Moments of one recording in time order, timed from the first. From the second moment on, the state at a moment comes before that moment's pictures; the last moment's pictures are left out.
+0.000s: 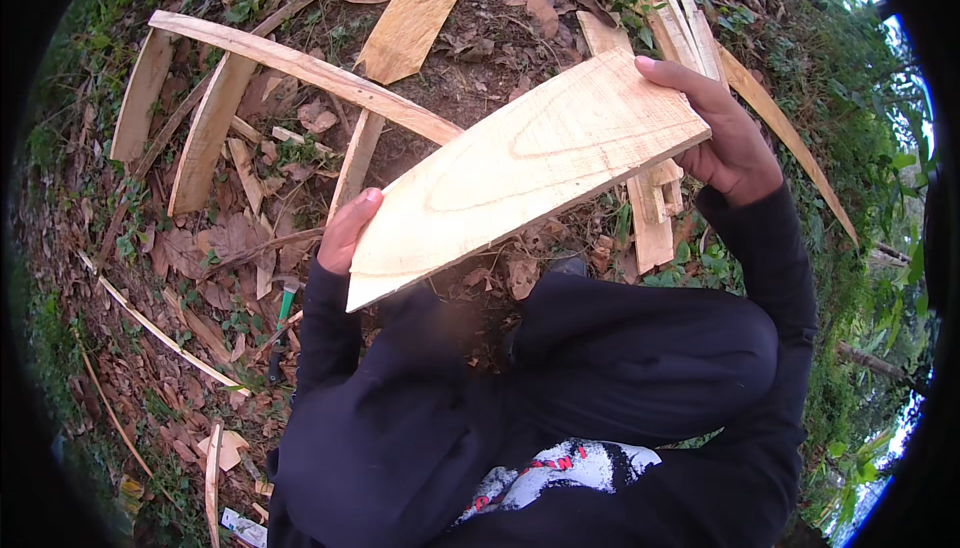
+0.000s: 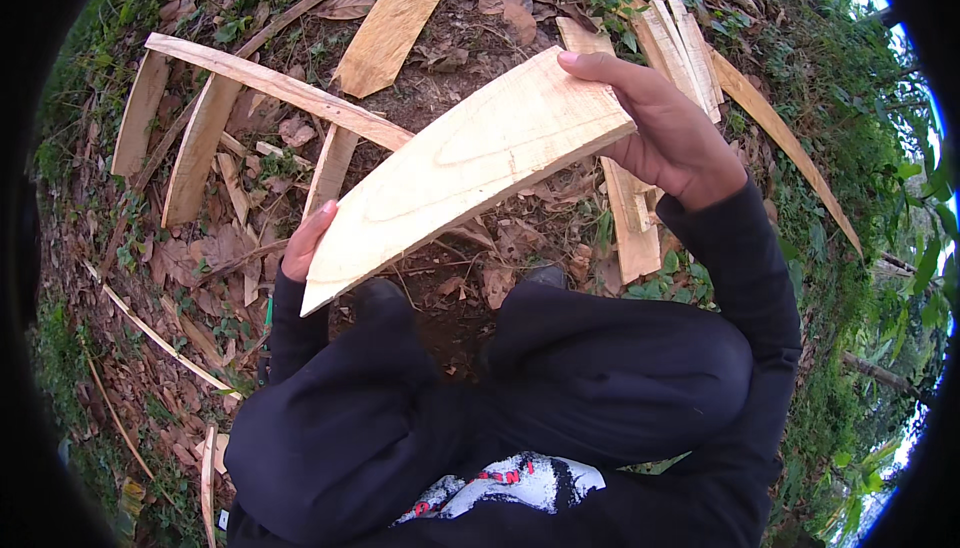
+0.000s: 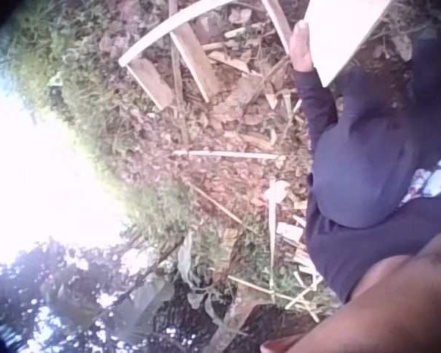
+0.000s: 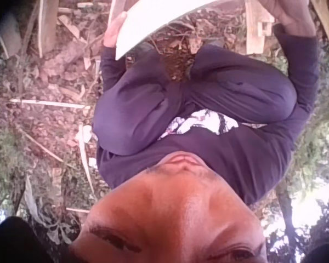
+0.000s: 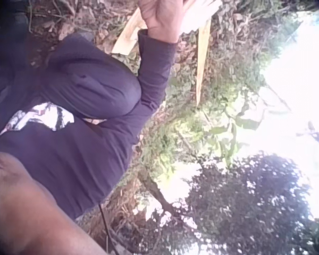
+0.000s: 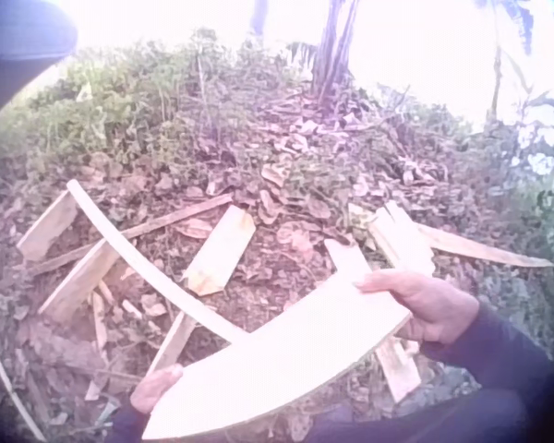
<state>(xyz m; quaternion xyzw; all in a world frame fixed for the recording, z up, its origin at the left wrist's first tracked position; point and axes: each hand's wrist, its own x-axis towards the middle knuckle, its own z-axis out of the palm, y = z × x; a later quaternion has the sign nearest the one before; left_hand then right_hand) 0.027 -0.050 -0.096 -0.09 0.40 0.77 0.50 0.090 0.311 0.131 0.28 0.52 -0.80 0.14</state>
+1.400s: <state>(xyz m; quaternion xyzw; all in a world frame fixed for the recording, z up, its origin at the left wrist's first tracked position) 0.057 -0.054 0.005 0.32 0.64 0.61 0.36 0.148 0.341 0.016 0.24 0.61 -0.75 0.10</state>
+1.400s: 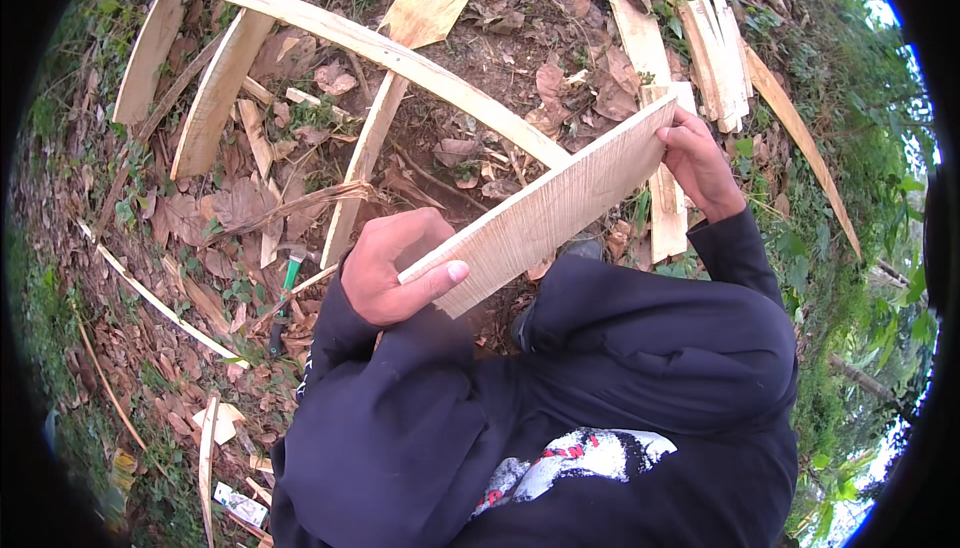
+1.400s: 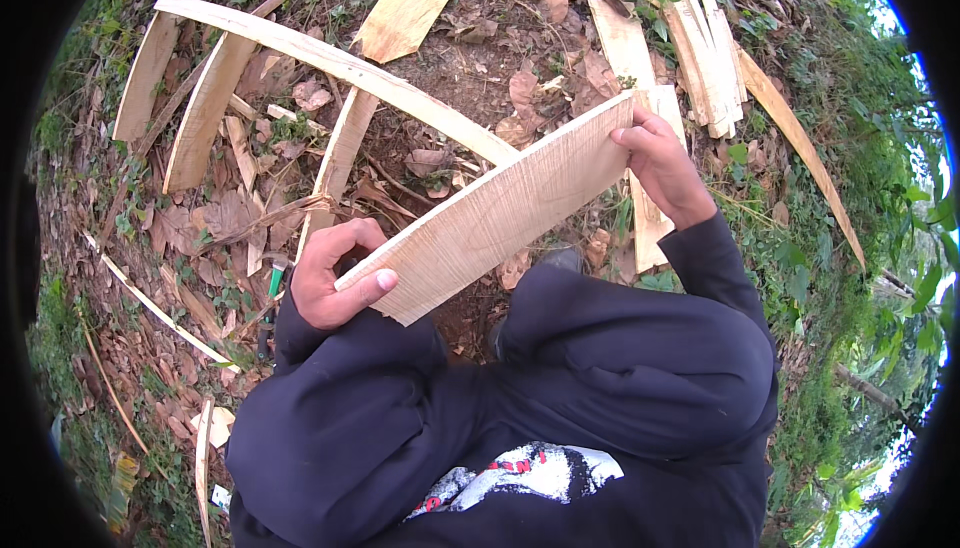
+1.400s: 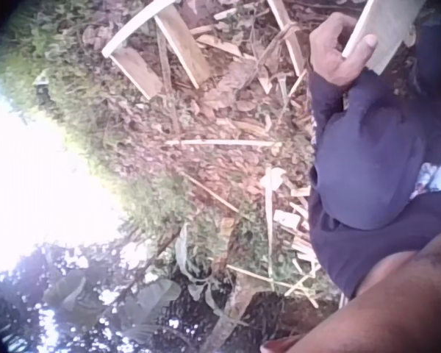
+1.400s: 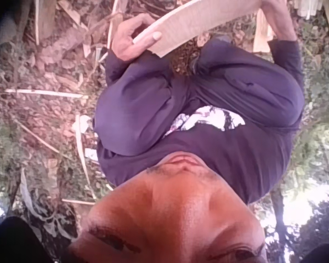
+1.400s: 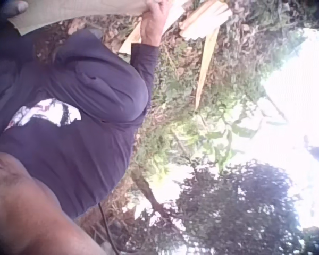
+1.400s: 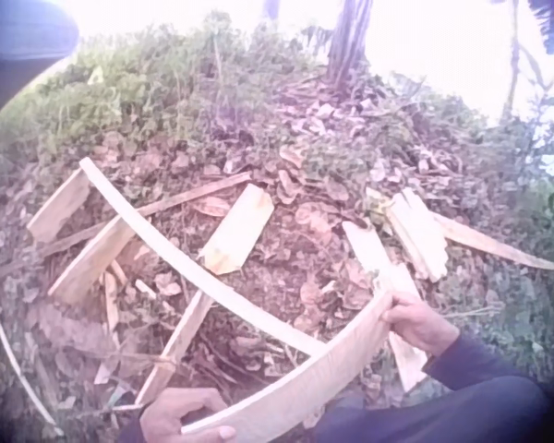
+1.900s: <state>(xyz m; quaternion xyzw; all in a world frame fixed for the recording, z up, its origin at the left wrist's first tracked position) 0.069 -0.035 -0.028 0.04 0.26 0.85 0.45 0.163 0.325 -0.013 0.38 0.62 -0.62 0.30</state>
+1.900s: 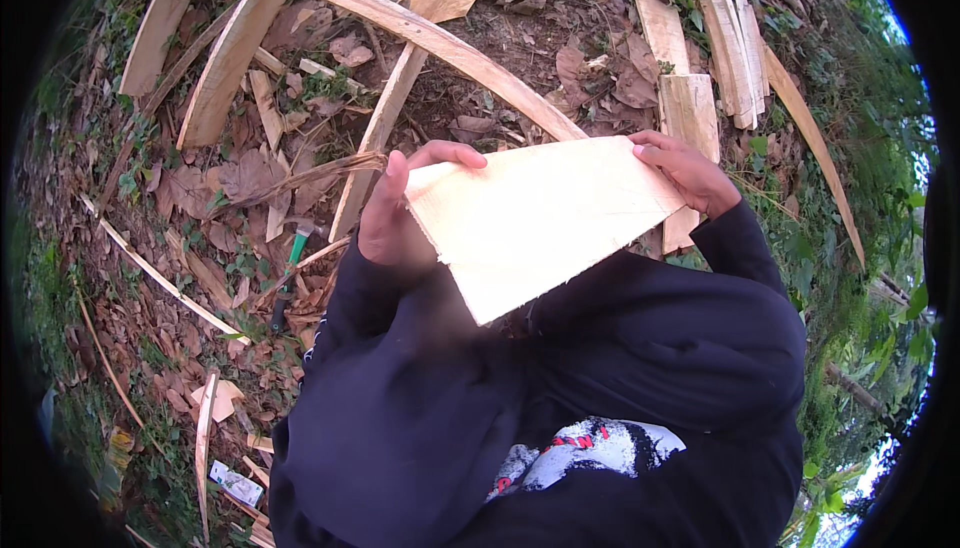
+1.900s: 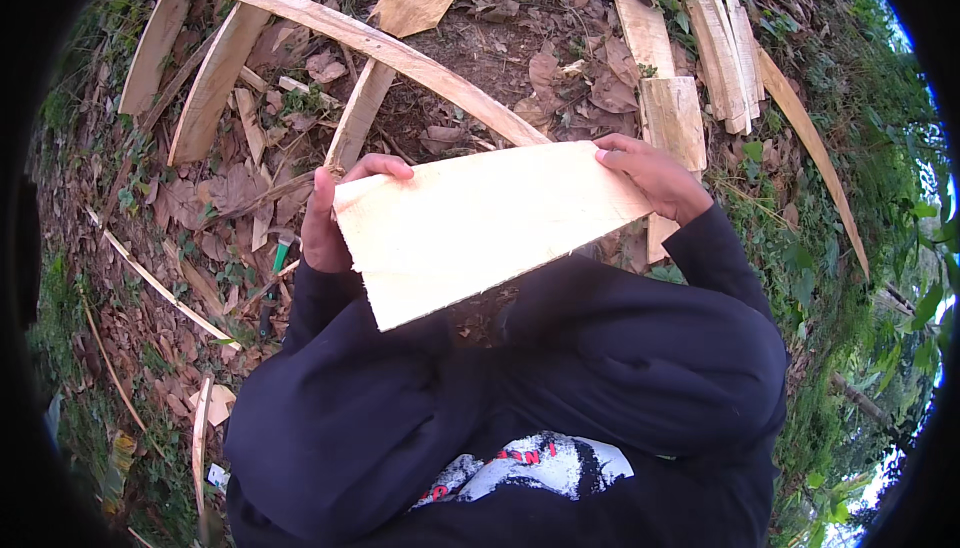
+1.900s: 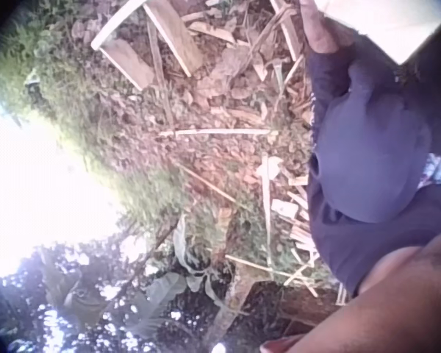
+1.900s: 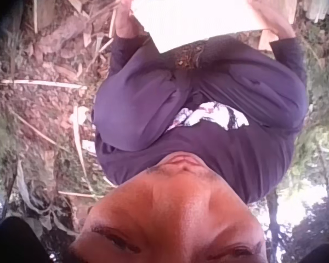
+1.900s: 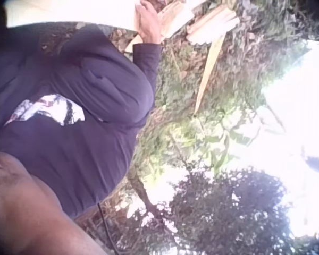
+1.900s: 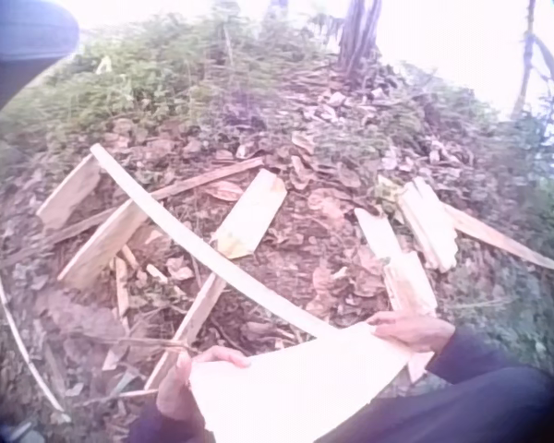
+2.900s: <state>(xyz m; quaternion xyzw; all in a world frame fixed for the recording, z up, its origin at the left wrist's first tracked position) 0.063 -0.043 -0.039 0.00 0.21 0.86 0.46 0.165 0.327 -0.010 0.27 0.71 -0.52 0.39</state>
